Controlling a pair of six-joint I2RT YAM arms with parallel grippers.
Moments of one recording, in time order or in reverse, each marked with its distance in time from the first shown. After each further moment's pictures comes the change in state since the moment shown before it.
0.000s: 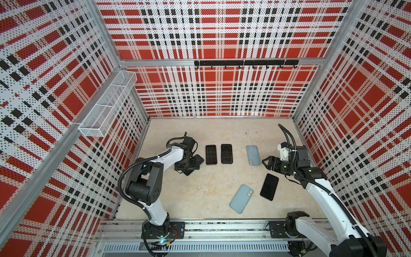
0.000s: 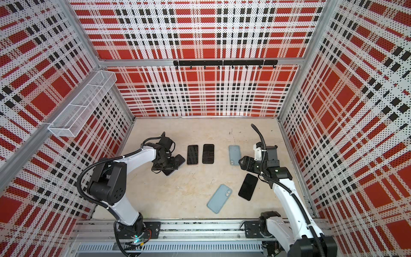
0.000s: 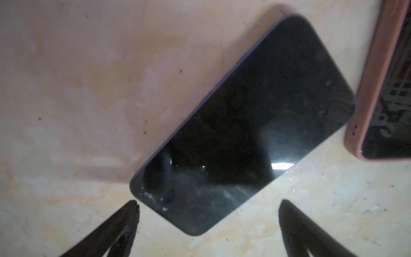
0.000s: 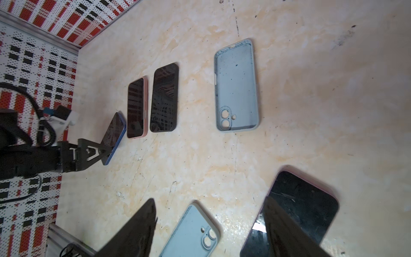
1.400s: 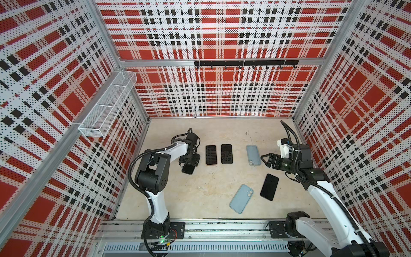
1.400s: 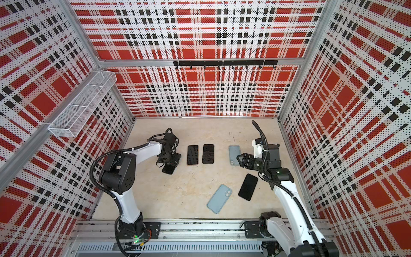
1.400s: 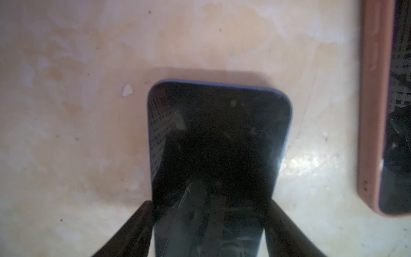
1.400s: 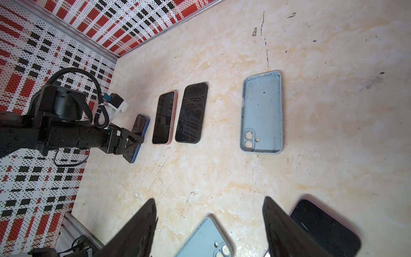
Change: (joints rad) left arm 0.014 0.138 0.114 0.053 -0.034 0.203; right arm 0.000 -0.036 0.014 0.077 -0.068 -0.028
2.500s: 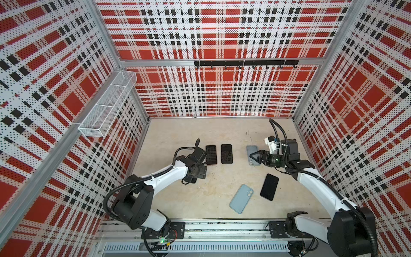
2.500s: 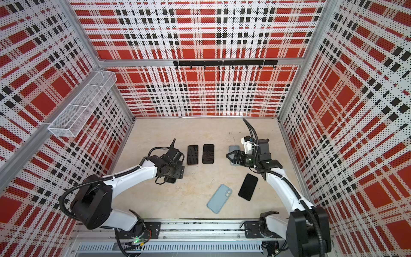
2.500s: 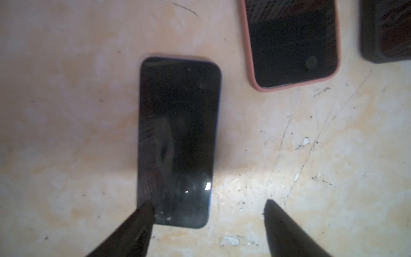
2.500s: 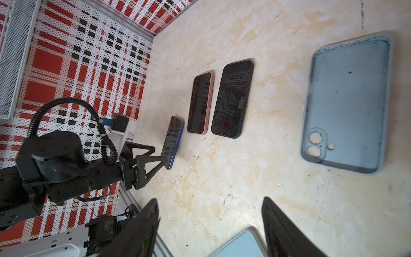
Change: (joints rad) left arm -0.259 -0.433 -0.324 0.053 -0.121 -0.343; right arm 0.073 0.238 0.001 0.211 -0.224 0.111
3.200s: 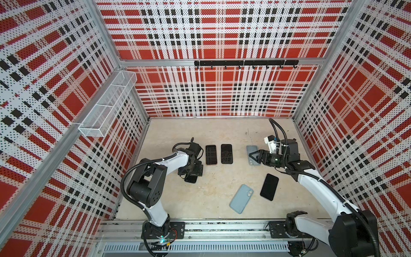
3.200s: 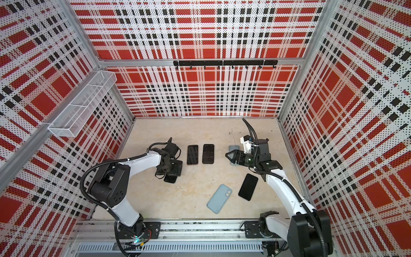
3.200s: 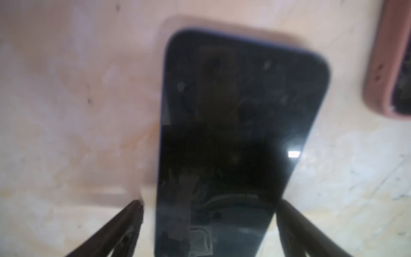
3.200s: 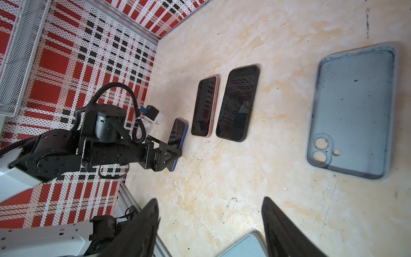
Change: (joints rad) left arm 0.159 0.283 0.126 -0.062 0.130 0.091; right arm 0.021 -0.026 0.000 0.015 0.021 0.015
